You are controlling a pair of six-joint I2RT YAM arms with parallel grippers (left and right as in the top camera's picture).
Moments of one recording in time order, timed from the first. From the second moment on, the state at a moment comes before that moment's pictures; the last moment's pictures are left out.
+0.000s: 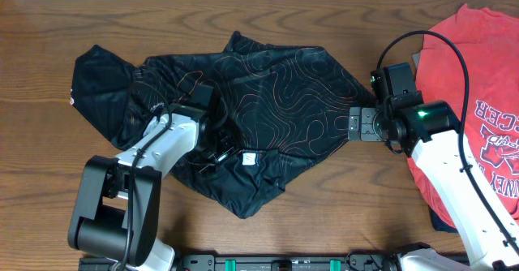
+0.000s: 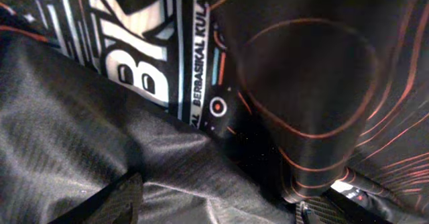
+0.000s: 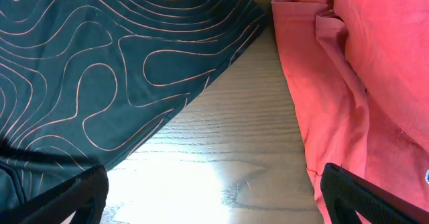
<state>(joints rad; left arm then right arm) -0.28 1.72 0.92 -0.76 0.29 -0.86 0.25 1.37 1.11 -0.96 0.17 0.28</state>
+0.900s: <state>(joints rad) -0.28 1.72 0.91 -0.84 0.32 -0.84 0.25 1.37 1.11 -0.96 0.17 0.28</state>
